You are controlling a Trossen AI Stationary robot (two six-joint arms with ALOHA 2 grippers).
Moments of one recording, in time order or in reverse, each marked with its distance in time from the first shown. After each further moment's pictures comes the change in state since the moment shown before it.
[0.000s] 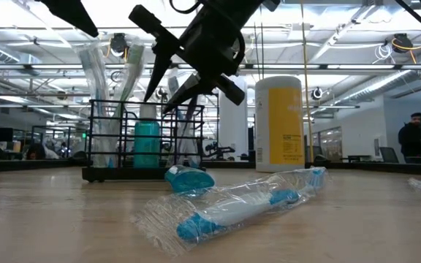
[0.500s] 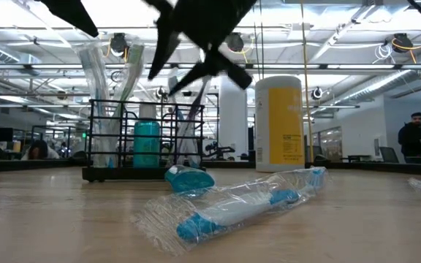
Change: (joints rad) left arm 0.000 0.000 0.000 0.000 0.000 -0.003; right arm 0.053 -0.047 -0.002 -0.018 0.106 0.411
